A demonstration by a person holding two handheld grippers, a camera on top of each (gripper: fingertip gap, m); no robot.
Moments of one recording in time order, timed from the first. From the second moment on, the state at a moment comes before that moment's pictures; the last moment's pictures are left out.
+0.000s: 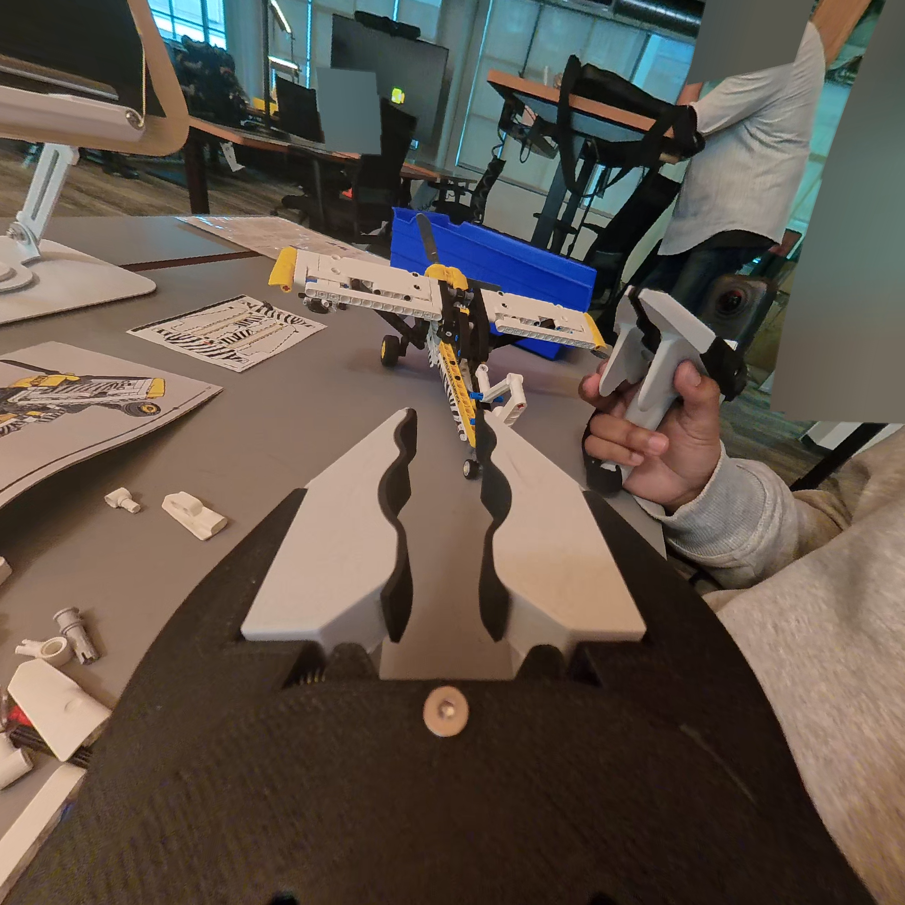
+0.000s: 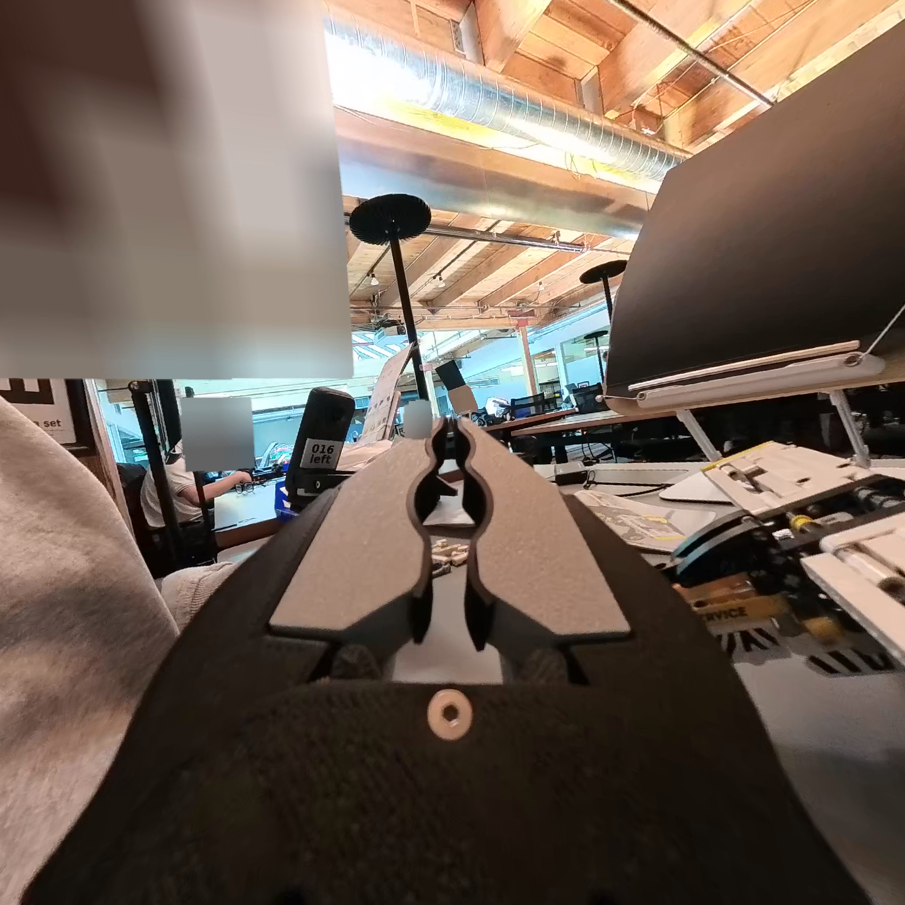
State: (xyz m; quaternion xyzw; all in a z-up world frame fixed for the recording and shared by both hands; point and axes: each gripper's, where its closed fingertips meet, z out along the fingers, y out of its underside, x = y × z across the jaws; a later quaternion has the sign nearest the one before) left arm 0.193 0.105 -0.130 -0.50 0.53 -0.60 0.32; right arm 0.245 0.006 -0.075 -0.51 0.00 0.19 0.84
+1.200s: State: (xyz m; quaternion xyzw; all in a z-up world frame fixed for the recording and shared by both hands) left arm 0.254 0.222 -0.123 -0.63 0.56 -0.40 0.36; right arm 0.249 0.007 -0.077 -0.51 0.01 0.21 0.83
